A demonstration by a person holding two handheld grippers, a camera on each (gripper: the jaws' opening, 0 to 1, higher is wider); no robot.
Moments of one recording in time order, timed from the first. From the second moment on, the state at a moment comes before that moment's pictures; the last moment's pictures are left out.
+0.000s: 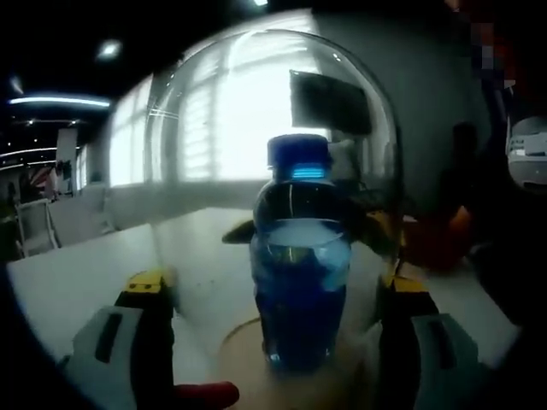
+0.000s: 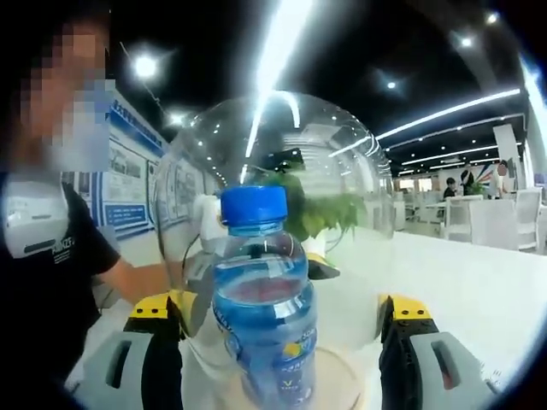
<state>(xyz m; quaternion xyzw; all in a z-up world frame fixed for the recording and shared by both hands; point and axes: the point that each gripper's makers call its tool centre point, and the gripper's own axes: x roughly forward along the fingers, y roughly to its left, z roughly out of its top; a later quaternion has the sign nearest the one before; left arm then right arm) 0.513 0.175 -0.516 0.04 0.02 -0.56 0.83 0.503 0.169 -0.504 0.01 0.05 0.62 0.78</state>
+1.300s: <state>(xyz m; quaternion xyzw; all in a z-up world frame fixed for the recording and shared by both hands) 0.502 0.193 -0.516 0.05 0.03 -0.54 0.84 0.489 0.150 -0.503 -0.05 0.02 0.62 0.78</state>
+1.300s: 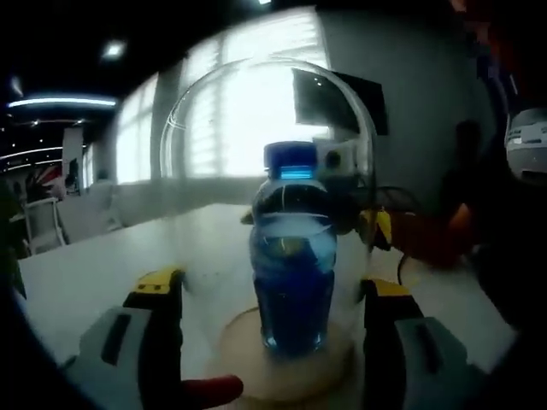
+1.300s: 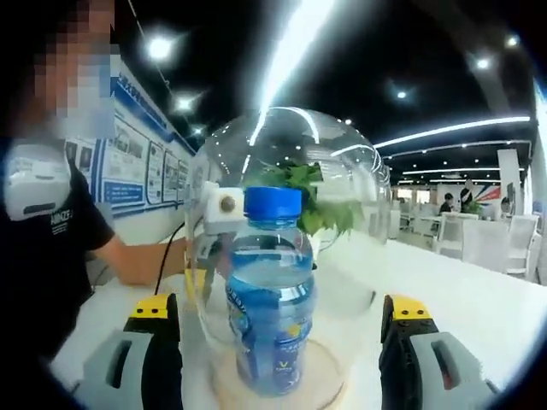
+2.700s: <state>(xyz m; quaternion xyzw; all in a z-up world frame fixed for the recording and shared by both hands) 0.456 0.228 -0.504 0.04 0.00 -0.48 0.88 0.462 0.099 -0.504 0.00 0.02 0.53 0.85</state>
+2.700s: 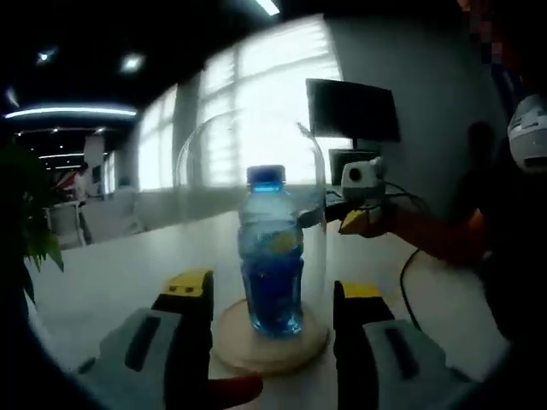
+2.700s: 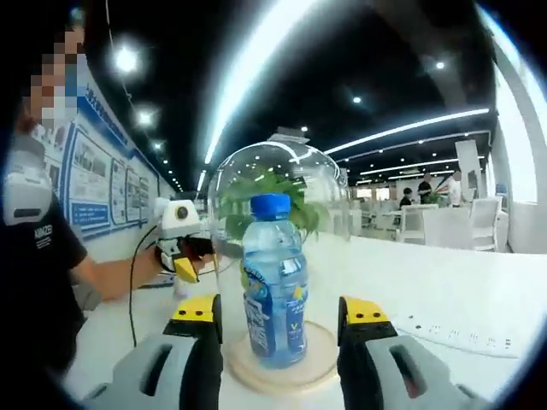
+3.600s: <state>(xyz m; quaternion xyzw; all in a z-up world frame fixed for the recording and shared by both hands) 0.429 0.239 -0.507 -0.01 0.04 -0.44 0.90 0.427 0.096 -0.519 -0.03 0.03 0.46 0.89</state>
